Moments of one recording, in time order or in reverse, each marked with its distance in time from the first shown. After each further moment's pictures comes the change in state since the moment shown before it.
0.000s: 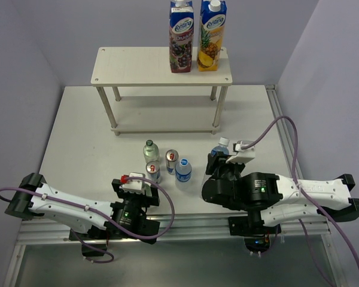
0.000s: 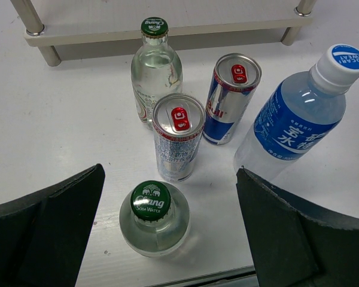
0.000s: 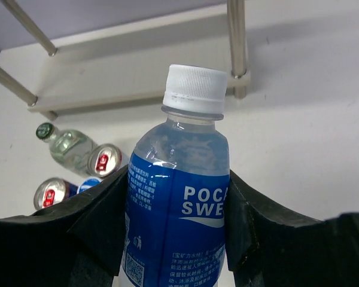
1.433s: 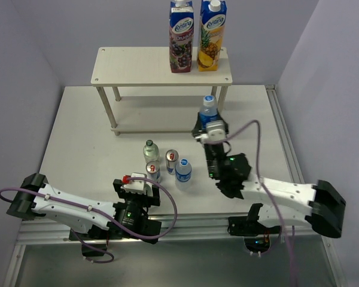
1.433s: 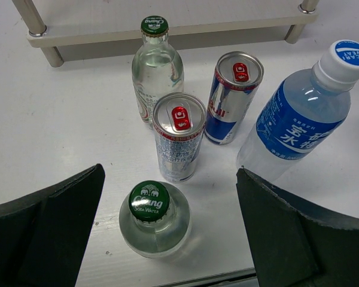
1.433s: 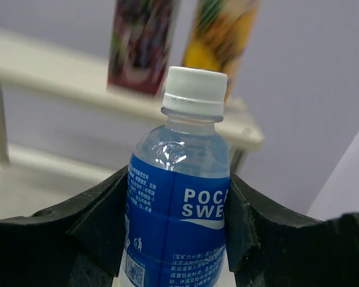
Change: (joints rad) left arm 0.006 0.021 0.003 0.000 0.000 0.000; right arm -0.433 0.103 -0.403 2.266 -0.480 -2.052
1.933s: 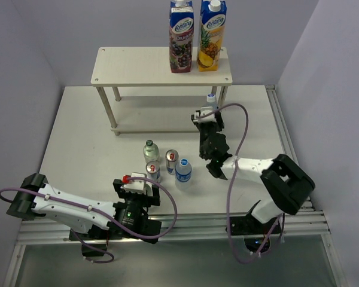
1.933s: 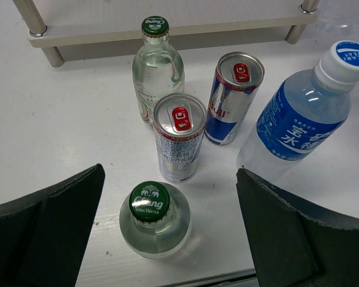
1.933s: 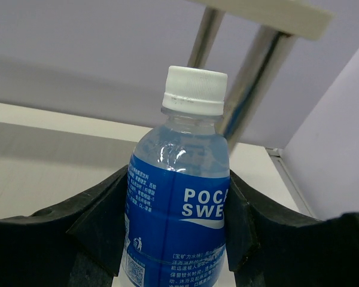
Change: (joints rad) left arm 0.003 0.000 0.000 0.000 0.000 0.000; right arm -0.301 0.419 -0.015 0.060 0.004 0.228
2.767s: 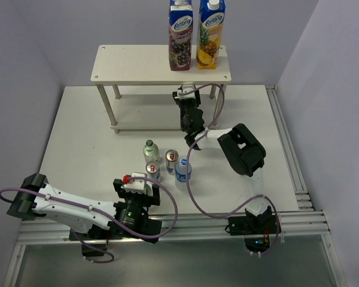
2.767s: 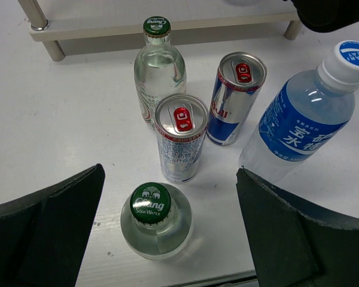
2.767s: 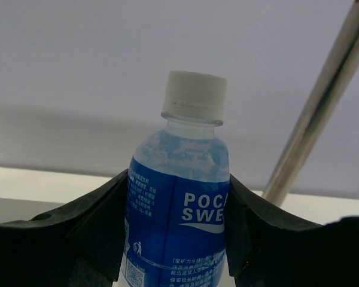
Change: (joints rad) left arm 0.006 0.005 0.000 0.000 0.000 0.003; right arm -0.140 0.615 0.574 0.086 -0.205 0.146
